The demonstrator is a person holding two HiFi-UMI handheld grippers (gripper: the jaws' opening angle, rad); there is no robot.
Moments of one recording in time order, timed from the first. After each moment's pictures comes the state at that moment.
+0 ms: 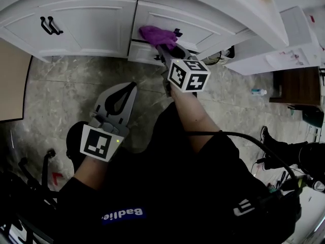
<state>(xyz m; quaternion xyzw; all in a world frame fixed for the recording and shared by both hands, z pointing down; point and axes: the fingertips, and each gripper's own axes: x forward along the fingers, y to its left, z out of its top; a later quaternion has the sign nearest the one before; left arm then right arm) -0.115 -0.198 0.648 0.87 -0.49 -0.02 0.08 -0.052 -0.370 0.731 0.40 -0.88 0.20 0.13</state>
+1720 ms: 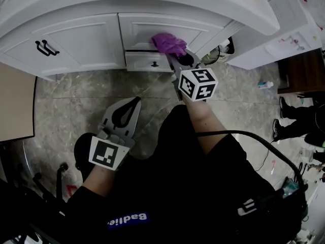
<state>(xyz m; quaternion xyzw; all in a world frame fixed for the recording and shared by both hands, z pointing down) -0.081 -0.190 0.660 0.89 -0.46 0.01 0.08 0.005 -0.375 0.716 0.41 -0.90 0.13 0.09</state>
